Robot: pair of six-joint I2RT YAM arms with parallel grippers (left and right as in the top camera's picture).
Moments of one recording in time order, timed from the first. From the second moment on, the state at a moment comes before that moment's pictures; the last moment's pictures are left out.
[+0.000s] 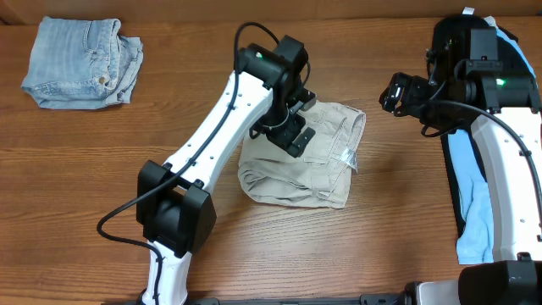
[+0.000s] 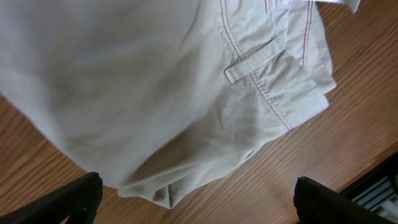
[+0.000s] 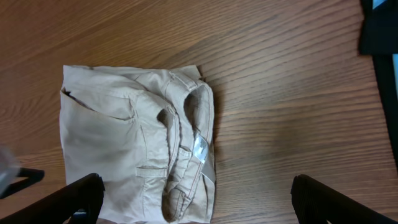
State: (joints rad) left arm -0.54 2.12 2.03 -1.44 0.19 0.11; right arm -0.02 1.59 1.61 -1.18 -0.23 0.30
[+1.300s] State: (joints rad) left arm -0.41 2.07 1.47 -0.98 -0.19 0.13; right arm -0.03 1.59 1.61 -1.16 -0.23 0.28
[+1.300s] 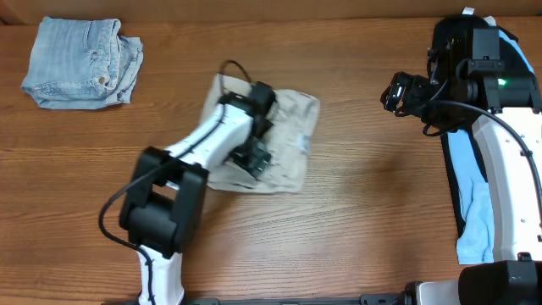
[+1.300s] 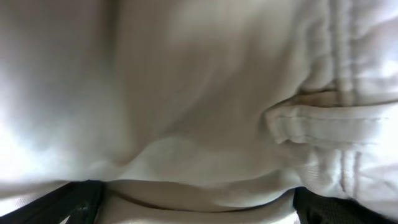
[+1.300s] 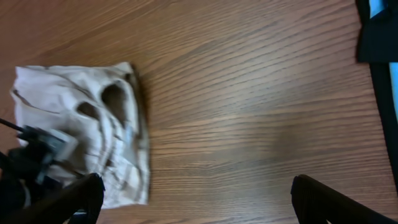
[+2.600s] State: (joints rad) left arm -0.48 2.24 1.78 -1.14 -0.01 -0.05; right arm -0.03 1.59 1.61 -1.13 -0.23 0.28
